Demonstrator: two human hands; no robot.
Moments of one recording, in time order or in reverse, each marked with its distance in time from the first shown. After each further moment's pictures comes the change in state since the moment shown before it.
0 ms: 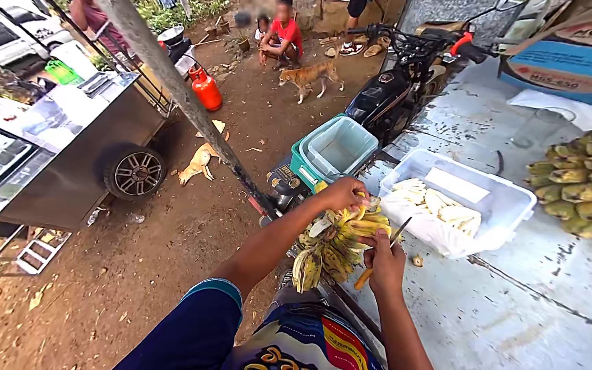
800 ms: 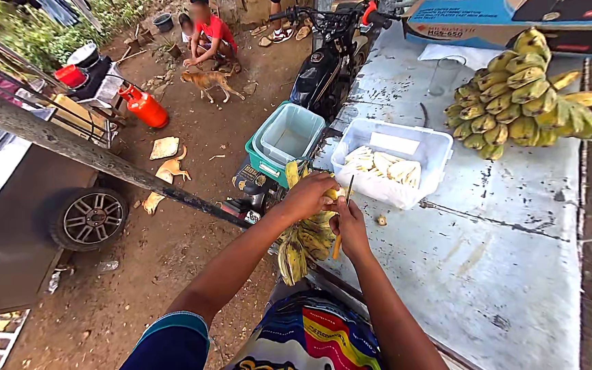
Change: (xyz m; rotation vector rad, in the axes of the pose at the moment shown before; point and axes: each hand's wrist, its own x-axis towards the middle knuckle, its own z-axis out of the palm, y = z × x) left_hand -0.030 0.037 0.030 0.622 0.037 0.378; right_hand 0.014 -0.009 -0.001 0.056 -0.143 -0.034
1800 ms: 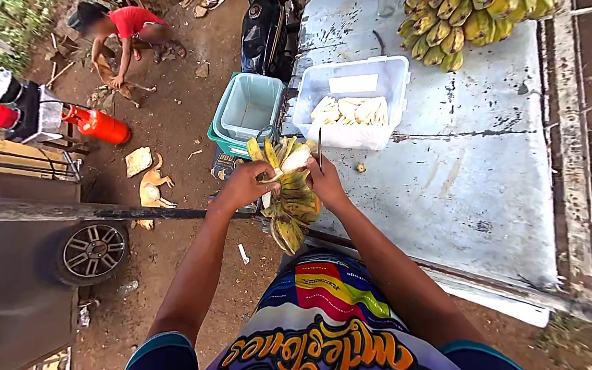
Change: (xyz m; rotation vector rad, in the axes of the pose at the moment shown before) left_hand -0.061 -0.046 -0.022 -0.135 -0.030 -0.074; right_hand -0.004 -0.003 0.002 -0.234 -0.001 -0.068
